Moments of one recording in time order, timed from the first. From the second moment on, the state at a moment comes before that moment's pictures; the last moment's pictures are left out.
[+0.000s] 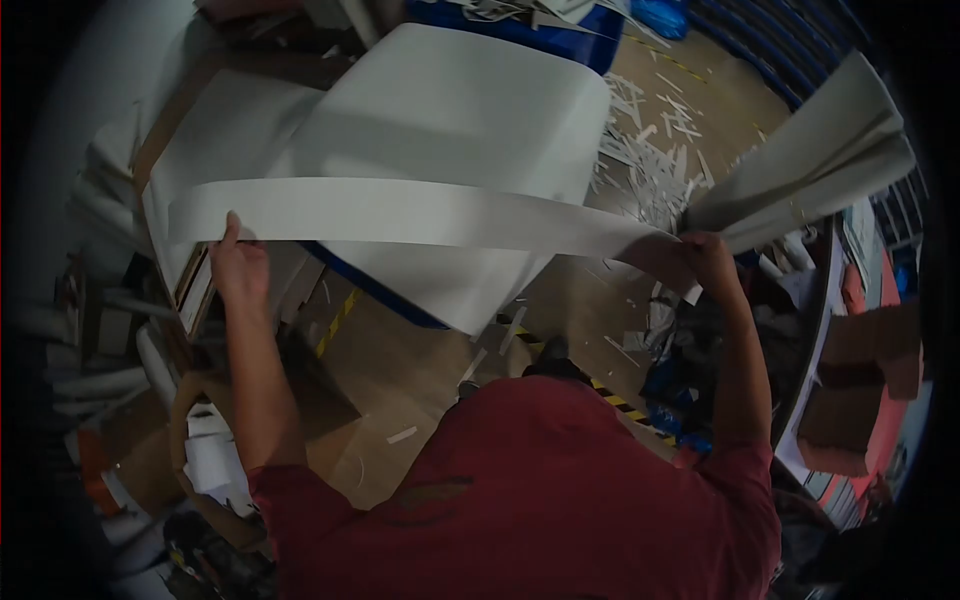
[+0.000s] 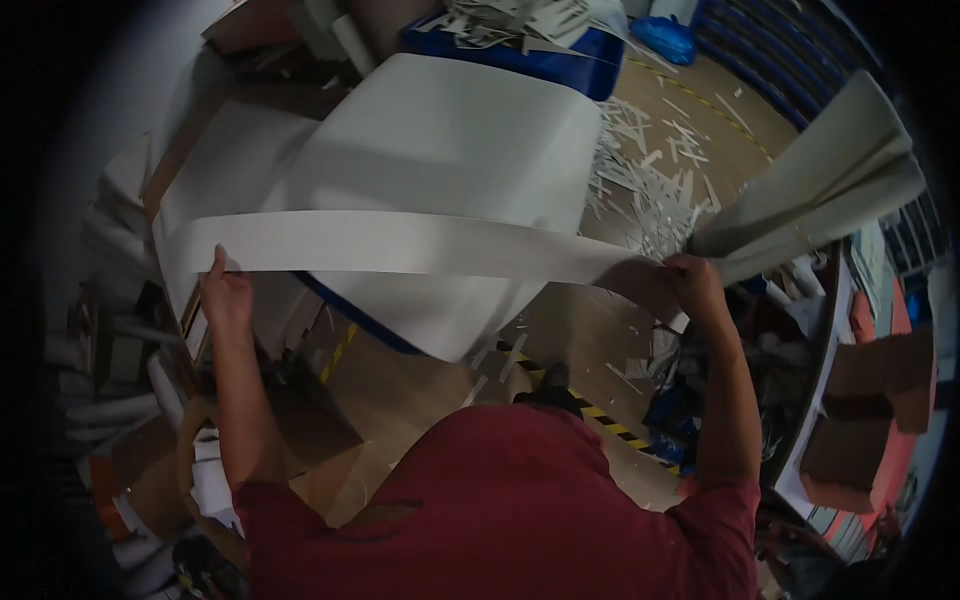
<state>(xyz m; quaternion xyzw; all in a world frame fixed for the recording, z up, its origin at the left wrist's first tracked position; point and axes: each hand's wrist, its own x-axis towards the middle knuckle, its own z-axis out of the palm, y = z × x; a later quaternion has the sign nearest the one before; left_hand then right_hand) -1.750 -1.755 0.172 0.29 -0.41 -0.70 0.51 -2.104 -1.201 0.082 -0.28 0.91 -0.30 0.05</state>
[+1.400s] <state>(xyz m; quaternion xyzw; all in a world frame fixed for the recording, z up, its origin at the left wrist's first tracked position) -2.442 -1.723 0.172 0.21 -0.47 -0.77 0.39 -2.549 -1.120 0.040 0.03 0.82 -0.54 0.21</state>
